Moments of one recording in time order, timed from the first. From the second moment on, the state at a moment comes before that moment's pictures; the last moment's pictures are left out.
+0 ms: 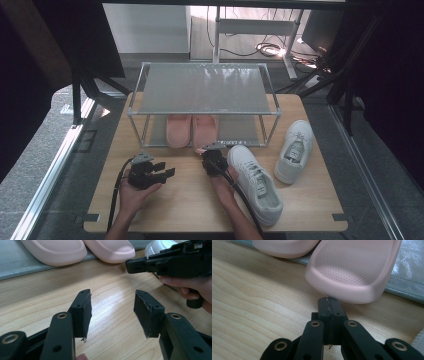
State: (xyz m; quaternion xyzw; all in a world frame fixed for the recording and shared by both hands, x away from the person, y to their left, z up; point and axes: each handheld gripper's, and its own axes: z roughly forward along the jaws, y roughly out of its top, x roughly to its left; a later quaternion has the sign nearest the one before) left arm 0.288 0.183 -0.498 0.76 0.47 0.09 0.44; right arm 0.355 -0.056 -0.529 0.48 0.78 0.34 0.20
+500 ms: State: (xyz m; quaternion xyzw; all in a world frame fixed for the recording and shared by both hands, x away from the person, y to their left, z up) left arm 0.289 0.182 -0.500 0.76 0.47 0.09 0.44; right arm 0.366 -0.050 -0.531 0.48 0.79 0.34 0.19
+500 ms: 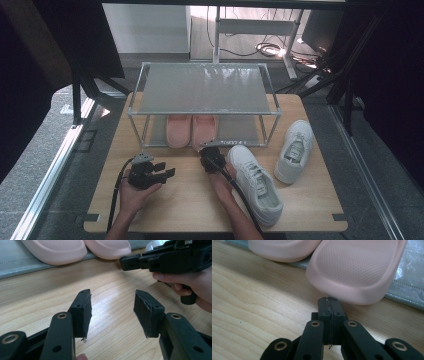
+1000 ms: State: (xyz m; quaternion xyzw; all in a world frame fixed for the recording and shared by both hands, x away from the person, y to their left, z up) left arm 0.289 0.182 -0.501 0.76 0.47 0.08 0.44; right arm 0.380 -0.045 -0.532 0.48 0.78 0.34 0.19
